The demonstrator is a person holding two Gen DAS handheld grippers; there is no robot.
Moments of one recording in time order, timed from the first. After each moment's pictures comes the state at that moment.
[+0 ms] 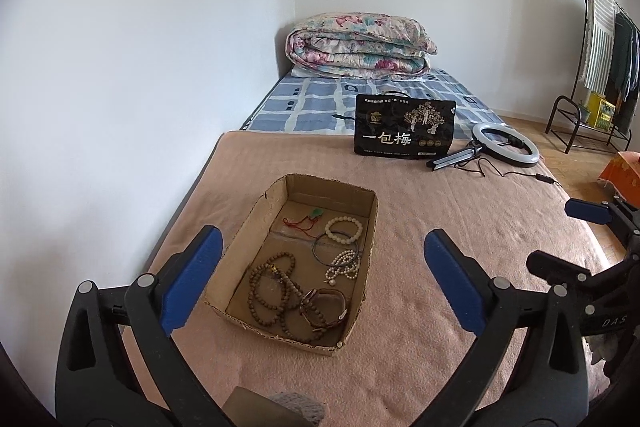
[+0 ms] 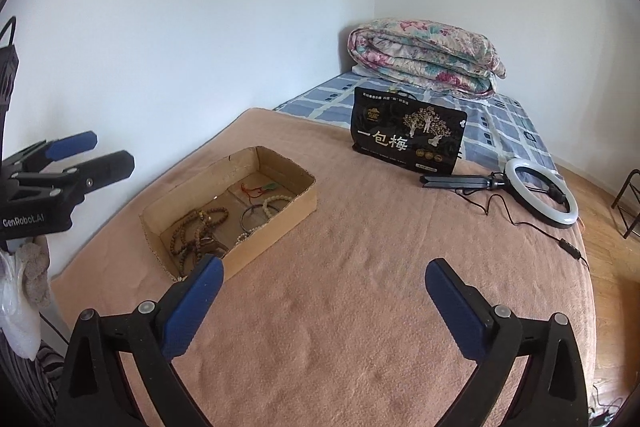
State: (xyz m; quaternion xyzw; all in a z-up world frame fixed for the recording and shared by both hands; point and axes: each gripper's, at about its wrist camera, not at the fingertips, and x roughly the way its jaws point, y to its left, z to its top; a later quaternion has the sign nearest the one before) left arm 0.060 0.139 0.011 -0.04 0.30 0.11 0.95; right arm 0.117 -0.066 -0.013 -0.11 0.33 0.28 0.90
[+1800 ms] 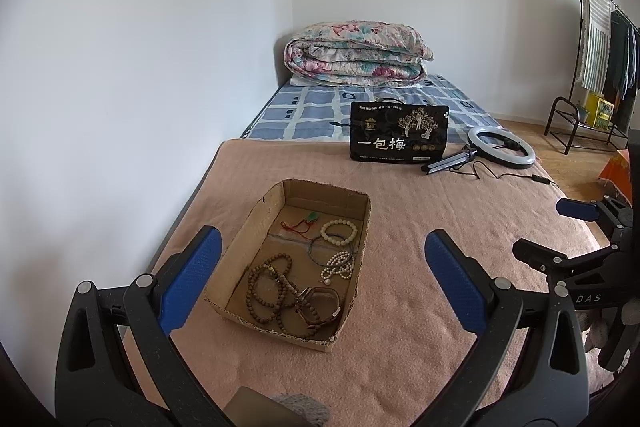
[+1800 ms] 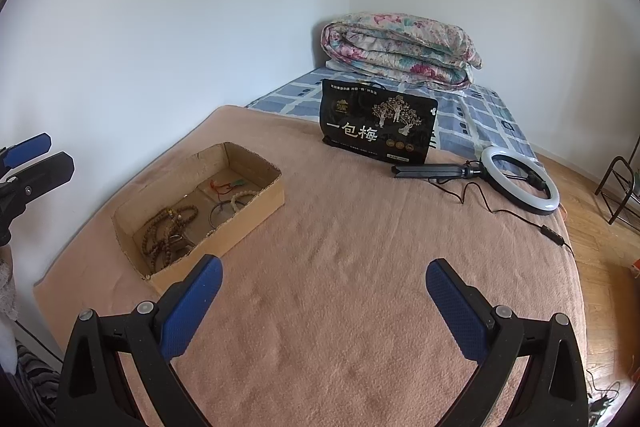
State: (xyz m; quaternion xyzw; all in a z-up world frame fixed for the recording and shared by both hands) left arm 0.047 0.125 0.017 -0.03 0.29 0.11 0.95; right arm 0.126 -0.083 -0.024 -0.11 0.34 0.24 0.90
